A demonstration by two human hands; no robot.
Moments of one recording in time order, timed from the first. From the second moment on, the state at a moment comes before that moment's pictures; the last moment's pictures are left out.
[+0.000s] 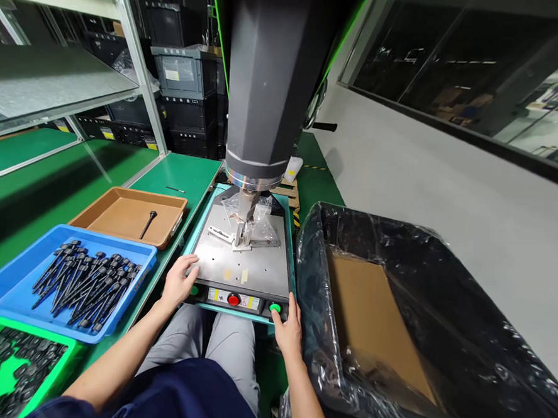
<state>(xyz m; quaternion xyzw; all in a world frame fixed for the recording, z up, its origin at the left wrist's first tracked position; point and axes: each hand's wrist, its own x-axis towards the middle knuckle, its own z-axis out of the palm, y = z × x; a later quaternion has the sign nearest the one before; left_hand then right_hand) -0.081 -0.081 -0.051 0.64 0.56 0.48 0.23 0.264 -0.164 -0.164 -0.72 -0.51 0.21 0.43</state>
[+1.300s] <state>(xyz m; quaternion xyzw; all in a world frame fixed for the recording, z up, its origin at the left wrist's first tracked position) 0.030 0.022 0.059 0.44 0.38 0.49 0.65 0.154 0.058 0.005 -0.60 -0.58 0.15 0.53</state>
